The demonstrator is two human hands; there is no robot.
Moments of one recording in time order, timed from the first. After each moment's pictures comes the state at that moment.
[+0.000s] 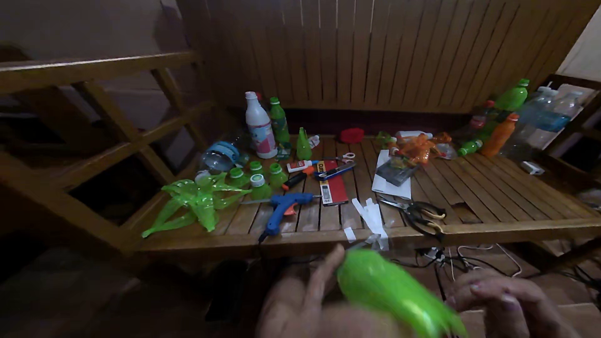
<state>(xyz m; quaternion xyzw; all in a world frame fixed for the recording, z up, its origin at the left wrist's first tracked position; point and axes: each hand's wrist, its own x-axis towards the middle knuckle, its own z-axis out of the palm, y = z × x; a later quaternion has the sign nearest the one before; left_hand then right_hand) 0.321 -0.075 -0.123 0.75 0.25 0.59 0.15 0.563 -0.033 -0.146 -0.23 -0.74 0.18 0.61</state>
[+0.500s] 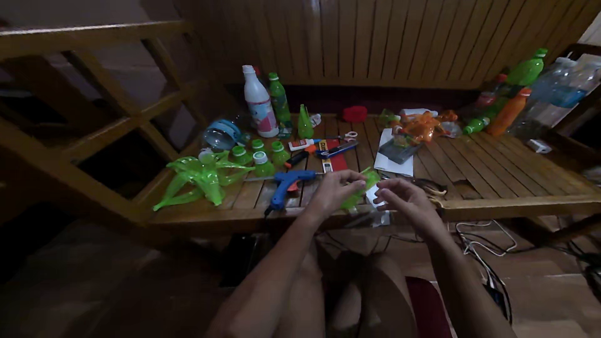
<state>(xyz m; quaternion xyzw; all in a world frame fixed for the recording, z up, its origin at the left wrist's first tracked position) 0.310 0.079 -0.149 0.65 0.49 0.43 0.40 0.514 0.071 -0.160 -0.37 -0.64 0.49 0.45</state>
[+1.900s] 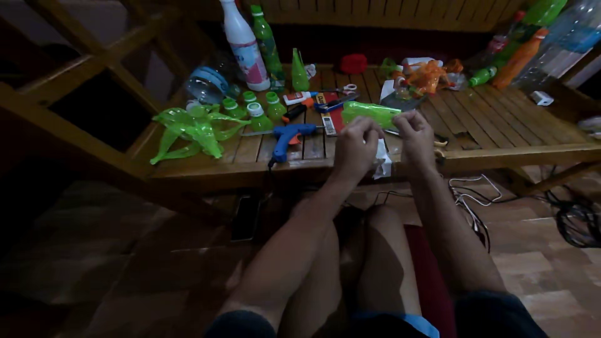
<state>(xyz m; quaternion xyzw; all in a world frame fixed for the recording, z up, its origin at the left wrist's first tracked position) 0.351 0.055 -0.161 0.69 0.47 0.55 0.13 0.485 0.087 -0.160 -0.43 -0.53 0.37 0.63</state>
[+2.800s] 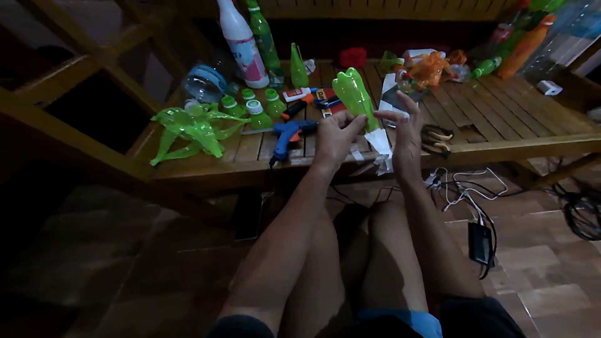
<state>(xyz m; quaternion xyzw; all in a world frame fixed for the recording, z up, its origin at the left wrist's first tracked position) 0.317 0.068 -0.158 0.56 0.46 0.57 0.38 0.467 0.072 -0.188 -0.33 -0.68 0.17 0.63</state>
